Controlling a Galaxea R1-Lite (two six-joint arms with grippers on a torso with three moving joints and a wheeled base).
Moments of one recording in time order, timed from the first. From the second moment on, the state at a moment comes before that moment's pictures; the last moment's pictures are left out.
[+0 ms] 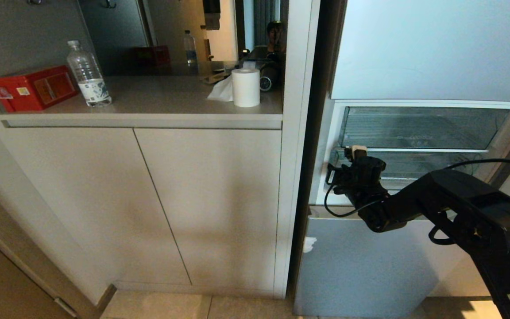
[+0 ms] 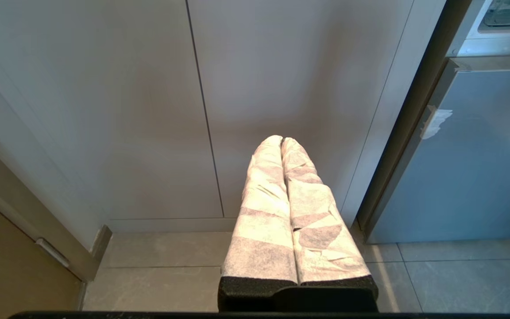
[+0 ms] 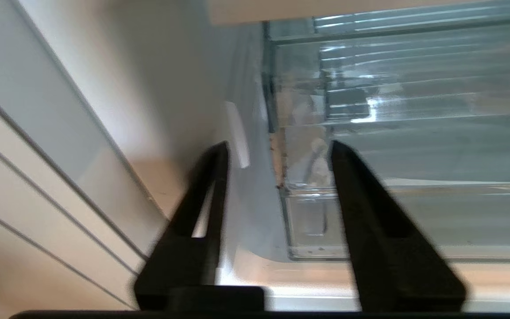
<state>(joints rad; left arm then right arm) 0.00 0.00 -0.03 0.06 0.00 0.01 0.26 2.55 -1.55 -1.00 -0.20 0.13</state>
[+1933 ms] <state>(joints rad) 0.00 0.00 -0.03 0.06 0.00 0.01 0.38 2.03 -0.71 -1.08 -0.23 0.22</state>
